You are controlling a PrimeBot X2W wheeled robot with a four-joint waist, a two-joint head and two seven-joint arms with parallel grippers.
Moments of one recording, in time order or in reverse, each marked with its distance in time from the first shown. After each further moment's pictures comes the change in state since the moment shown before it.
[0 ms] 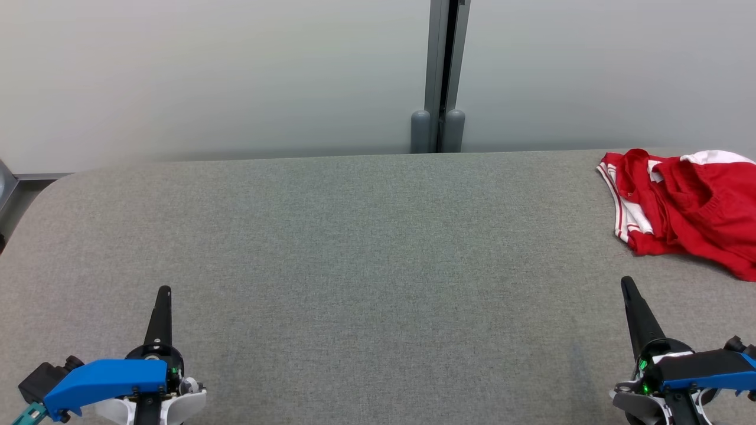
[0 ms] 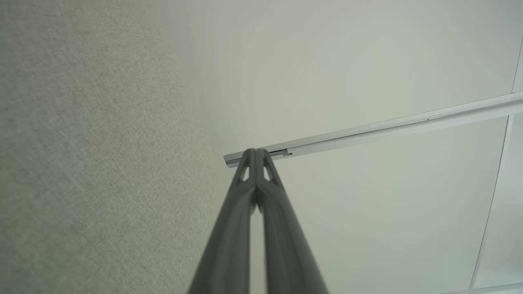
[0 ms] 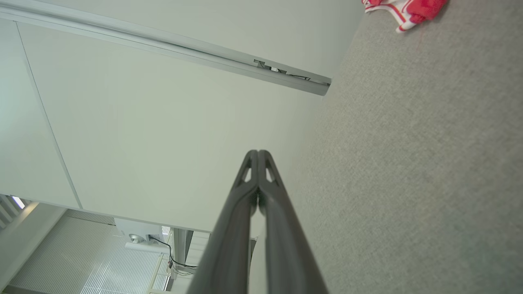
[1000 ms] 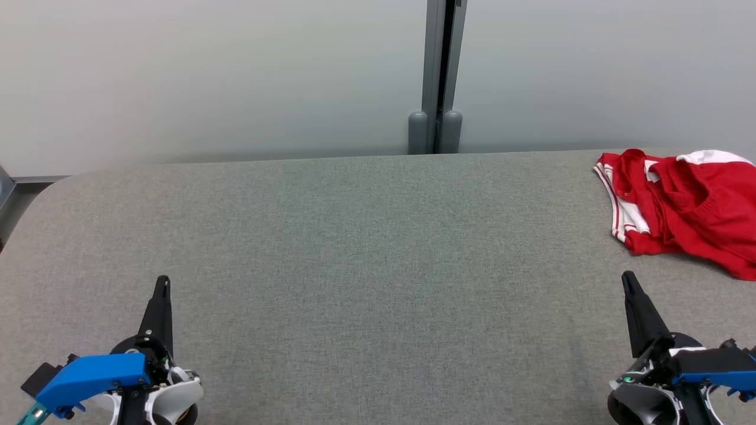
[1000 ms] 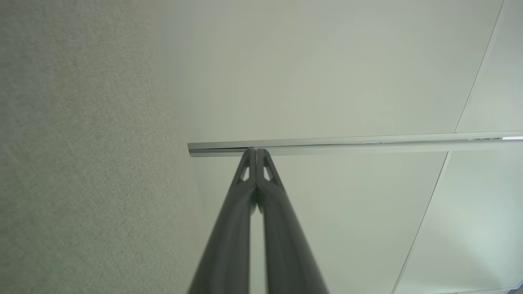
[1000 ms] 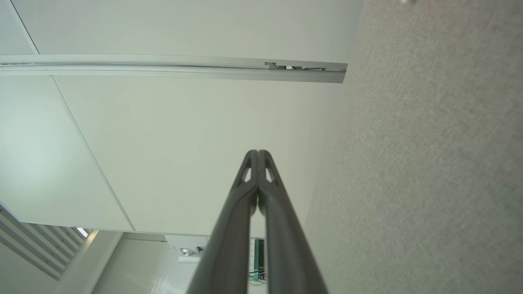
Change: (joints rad) left arm -0.021 -0.004 0.022 -0.004 -0.229 -0.011 0.058; right arm -0.021 0.000 -0.007 0.019 0.227 0.000 0.034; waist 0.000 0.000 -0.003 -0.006
